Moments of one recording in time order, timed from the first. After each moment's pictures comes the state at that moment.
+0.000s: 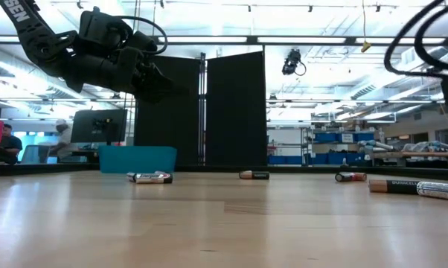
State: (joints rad) left arm 0.33 1.27 0.35 0.76 0.26 0.13; right arm 0.64 1.40 0.70 -0.81 -0.29 1.93
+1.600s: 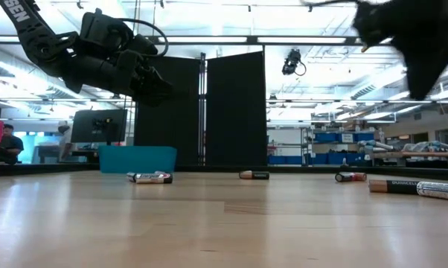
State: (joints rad) left arm 0.33 1.27 0.35 0.73 0.26 0.13; right arm 0.37 1.40 1.08 -1.25 0.18 1.27
